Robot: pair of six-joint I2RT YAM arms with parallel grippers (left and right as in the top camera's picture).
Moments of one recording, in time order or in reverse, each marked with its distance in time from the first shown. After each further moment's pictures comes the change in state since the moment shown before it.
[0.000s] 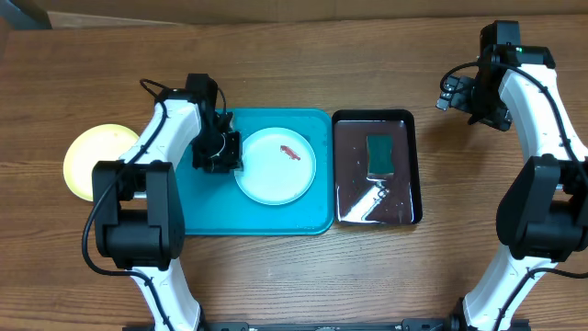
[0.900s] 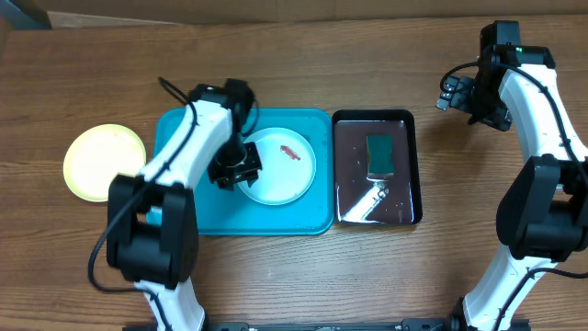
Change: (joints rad) left arm -0.216 -0.114 0.022 -0.219 -0.213 -0.447; right arm 0.000 0.000 0.000 0.000 0.001 0.000
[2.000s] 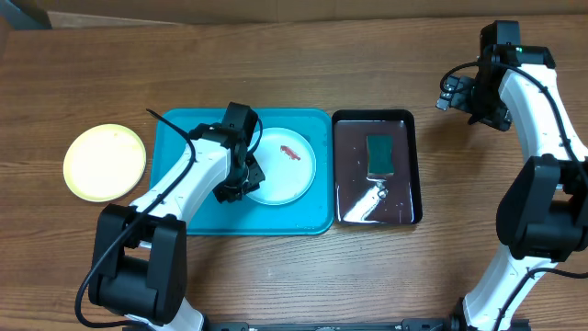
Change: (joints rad) left arm -0.003 -0.152 -0.335 0.387 -0.031 -0.199; right arm 0.000 0.000 0.000 0.000 0.000 0.000
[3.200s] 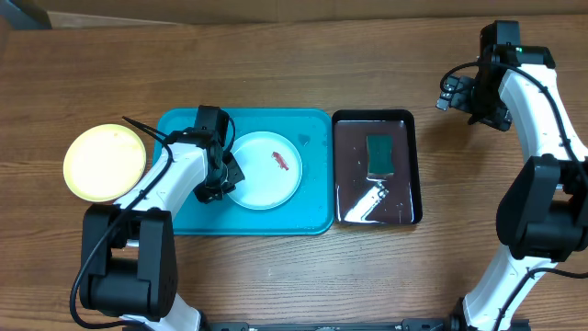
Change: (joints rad) left arm 0.140 0.000 -0.069 0.113 -0.004 0.132; right arm 0.000 0.000 0.000 0.000 0.000 0.000
